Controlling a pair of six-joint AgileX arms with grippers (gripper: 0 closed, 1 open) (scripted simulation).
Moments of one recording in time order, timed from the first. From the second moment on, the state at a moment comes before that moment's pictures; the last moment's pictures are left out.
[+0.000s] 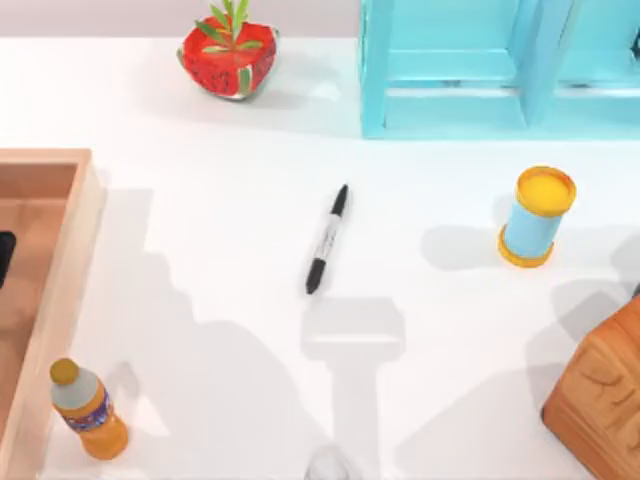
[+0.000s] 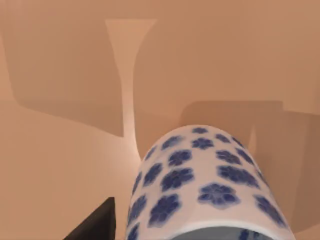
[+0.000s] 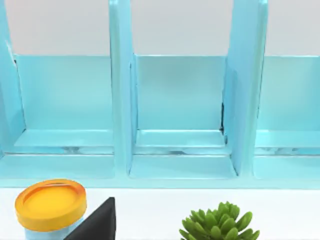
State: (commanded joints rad) left arm 0.23 1.87 1.20 -0.91 0.00 0.25; right arm 0.00 0.00 0.00 0.00 0.00 0.00
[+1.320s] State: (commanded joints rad) left arm 0.23 1.87 1.20 -0.91 0.00 0.25; right arm 0.00 0.00 0.00 0.00 0.00 0.00
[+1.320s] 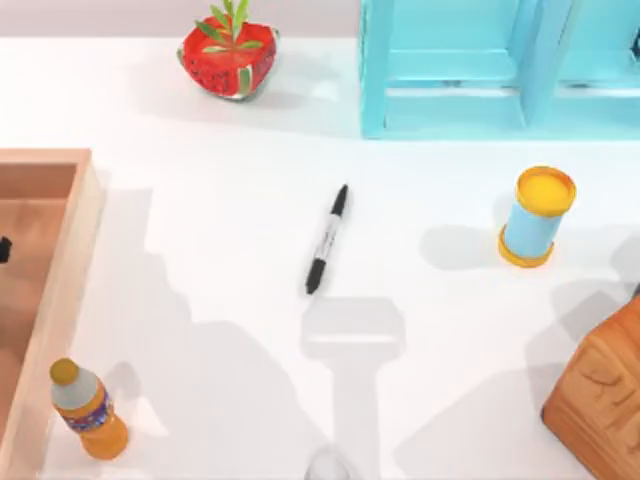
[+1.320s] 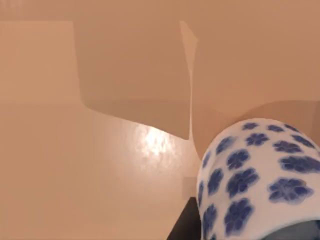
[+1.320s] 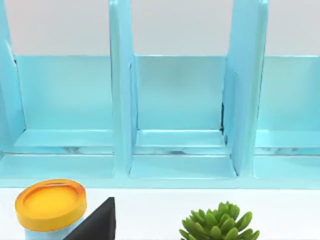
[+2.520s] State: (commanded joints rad) left arm -0.24 1.77 1.69 -1.49 0.00 -0.22; right arm 0.00 0.00 0.00 0.00 0.00 0.00
